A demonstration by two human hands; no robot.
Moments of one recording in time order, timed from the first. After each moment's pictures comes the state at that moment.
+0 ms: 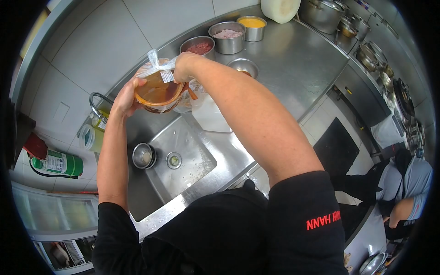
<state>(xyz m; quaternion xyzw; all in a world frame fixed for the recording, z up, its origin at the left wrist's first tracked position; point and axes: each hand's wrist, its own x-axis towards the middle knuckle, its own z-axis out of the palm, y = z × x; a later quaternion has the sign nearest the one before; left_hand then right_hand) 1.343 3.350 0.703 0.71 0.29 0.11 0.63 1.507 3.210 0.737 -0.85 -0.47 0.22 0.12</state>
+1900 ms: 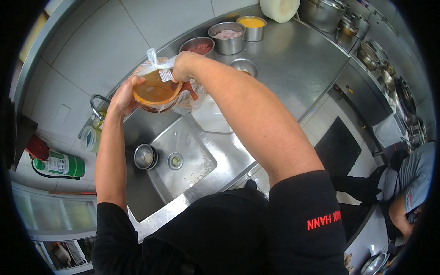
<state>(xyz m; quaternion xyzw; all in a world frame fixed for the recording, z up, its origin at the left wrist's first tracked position) 1.348 3.343 0.716 0.72 0.33 0.13 0.59 1.507 3.205 0.744 -0.84 -0.48 0.22 0.13</state>
